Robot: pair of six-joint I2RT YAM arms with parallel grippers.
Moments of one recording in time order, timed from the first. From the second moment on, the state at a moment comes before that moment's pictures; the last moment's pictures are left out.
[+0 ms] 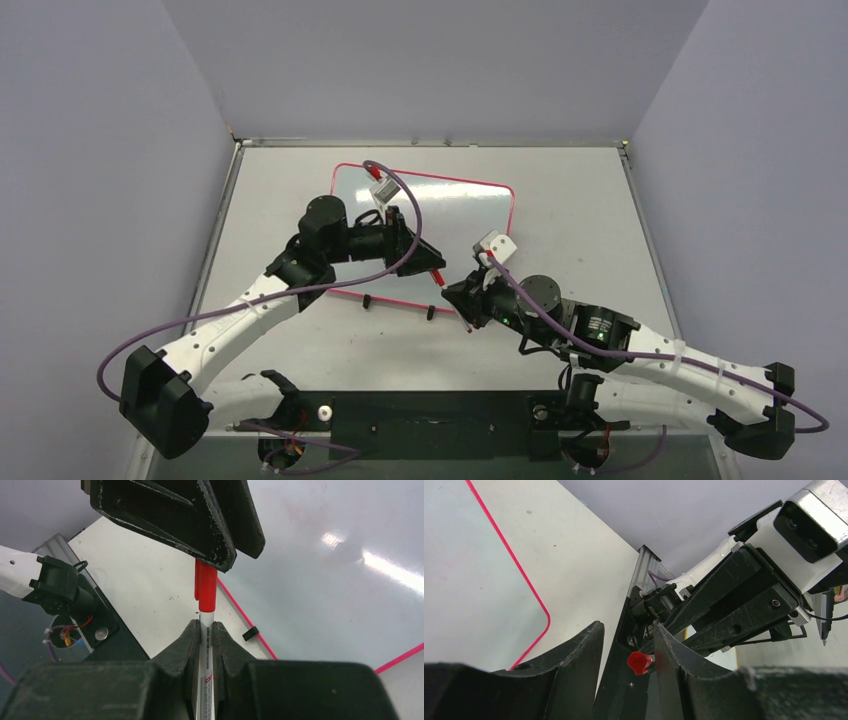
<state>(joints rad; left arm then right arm) -0.64 1.18 0.92 0.16 0.75 -0.69 1.17 0.83 0.86 -0.31 0.25 0.28</state>
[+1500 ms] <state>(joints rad) -0.67 1.05 0.92 0.19 0.68 -0.67 1.17 0.82 0.86 -0.23 0.38 0.32</state>
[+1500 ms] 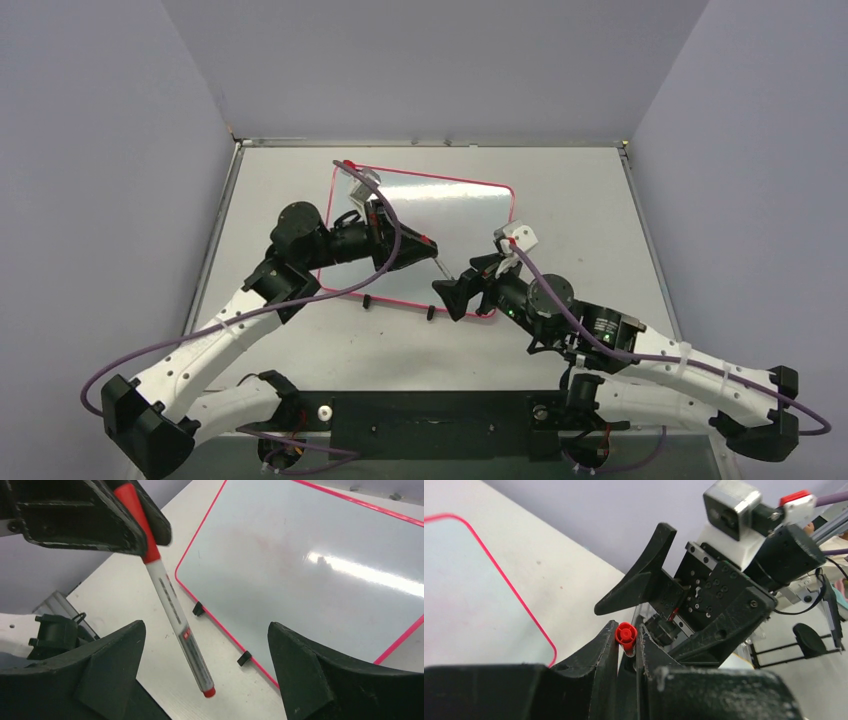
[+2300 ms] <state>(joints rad) -0.50 1.00 0.99 0.53 0.49 -0.95 0.86 0.60 0.78 0.09 0.23 0.57</state>
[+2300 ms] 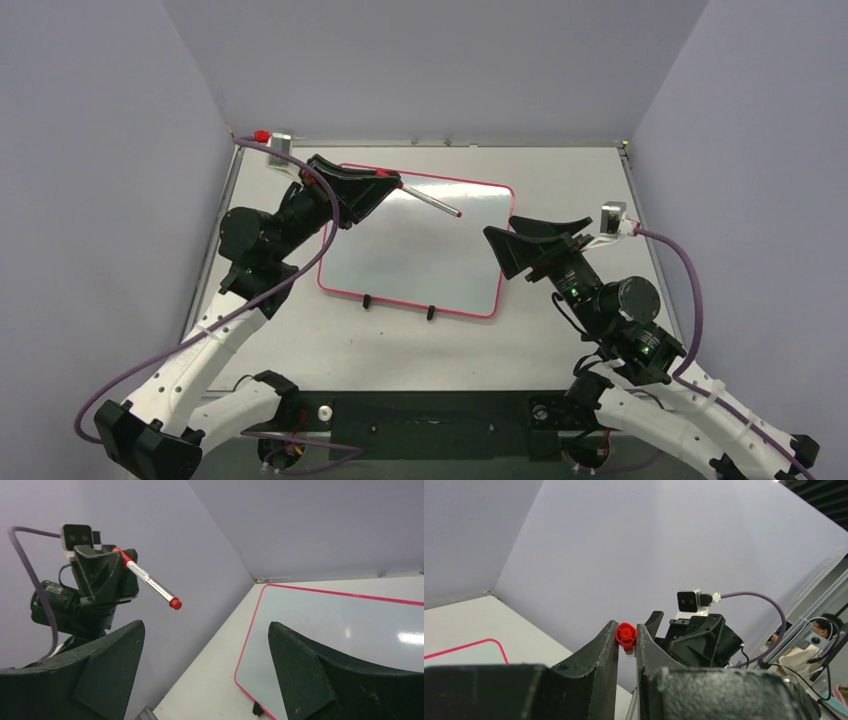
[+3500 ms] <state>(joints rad) -0.58 1.06 0.89 1.01 0.17 -1.25 0.73 1.01 0.95 0.73 -0.18 0.88</state>
